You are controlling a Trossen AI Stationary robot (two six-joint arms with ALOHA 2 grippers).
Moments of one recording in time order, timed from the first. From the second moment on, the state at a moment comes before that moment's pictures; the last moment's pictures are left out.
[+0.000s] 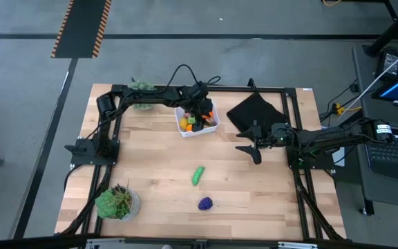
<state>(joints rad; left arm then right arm) 0.44 1.99 1.42 -0.36 0.36 0.33 -0.09 0.94 0.16 0.50 -0.04 0.17</state>
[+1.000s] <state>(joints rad) 0.35 1.66 1.26 -0.35 0.35 0.32 -0.09 0.94 0.16 0.47 -0.04 0.12</state>
